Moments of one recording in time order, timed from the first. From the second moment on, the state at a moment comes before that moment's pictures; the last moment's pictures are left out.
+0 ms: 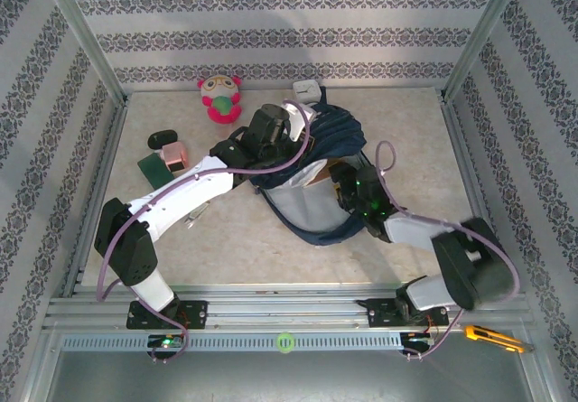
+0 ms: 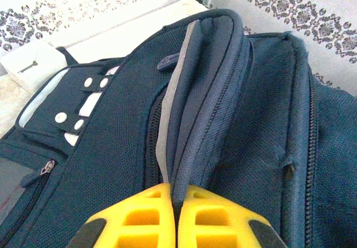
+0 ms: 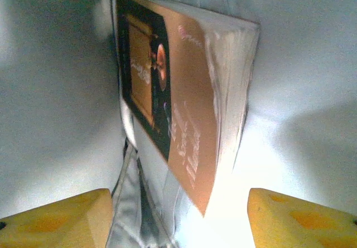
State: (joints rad) left arm -0.69 1.65 1.46 -0.31 0.06 -0.11; right arm 0.41 1.35 0.48 0.40 -0.07 1.47
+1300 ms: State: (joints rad) left arm -0.74 1.84 1.14 -0.09 0.30 0.12; right arm 0.20 0.90 0.83 -0.53 -0.27 0.73
